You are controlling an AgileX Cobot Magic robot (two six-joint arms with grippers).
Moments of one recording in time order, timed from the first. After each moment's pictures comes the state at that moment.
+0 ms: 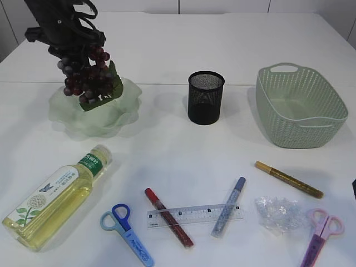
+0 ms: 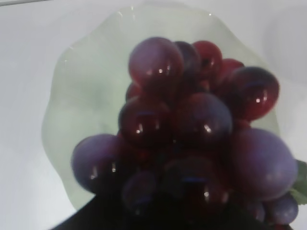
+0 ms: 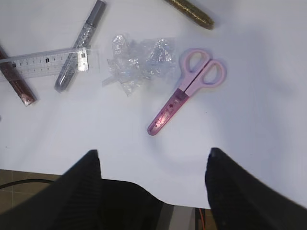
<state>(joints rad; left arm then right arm) -0.21 2.29 -2.26 0.03 1.22 -0.13 0.18 1.01 -0.80 0.13 1.09 0.17</state>
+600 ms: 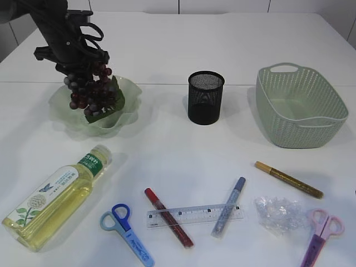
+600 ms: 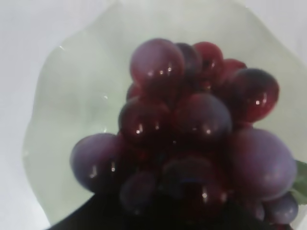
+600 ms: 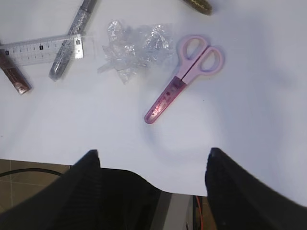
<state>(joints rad) -0.20 2.39 -2.26 0.04 1.15 -0.15 0.18 1.01 -0.80 0.13 1.12 0.17</state>
